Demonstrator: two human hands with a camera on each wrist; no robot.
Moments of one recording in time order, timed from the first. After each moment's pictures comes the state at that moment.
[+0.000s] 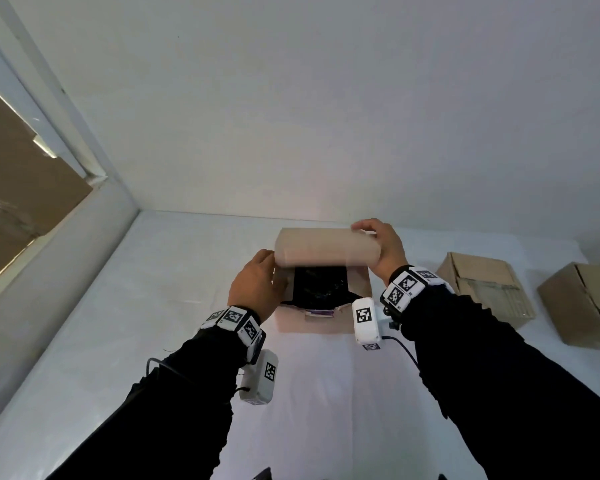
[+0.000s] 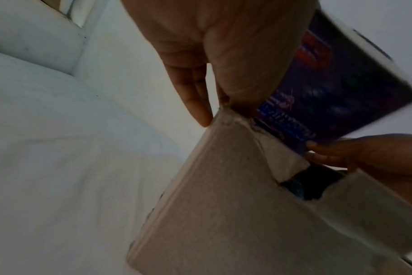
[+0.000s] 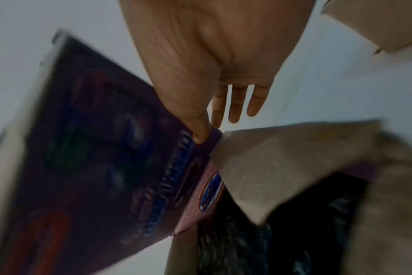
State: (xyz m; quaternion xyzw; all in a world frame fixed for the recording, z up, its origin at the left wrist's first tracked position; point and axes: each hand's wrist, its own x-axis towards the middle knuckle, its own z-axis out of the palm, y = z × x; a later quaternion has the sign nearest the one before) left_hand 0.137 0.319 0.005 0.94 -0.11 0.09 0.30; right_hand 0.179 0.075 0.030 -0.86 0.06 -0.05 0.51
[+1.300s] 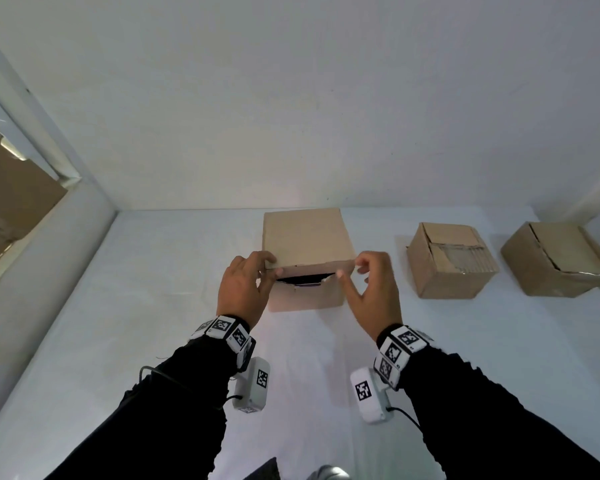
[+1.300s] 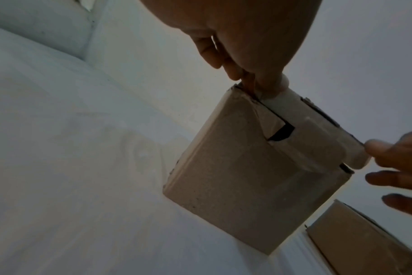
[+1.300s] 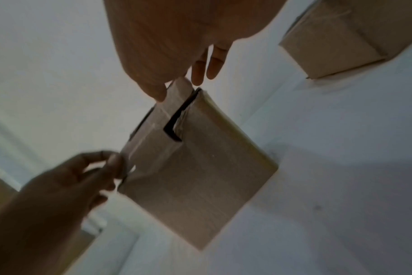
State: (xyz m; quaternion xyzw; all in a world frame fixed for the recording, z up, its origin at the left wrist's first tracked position) left_hand 0.090 0.325 -0.005 0.91 -0.15 0.18 0.34; right_hand 0.043 0.091 -0.010 -0.87 0.00 -0.27 0.40
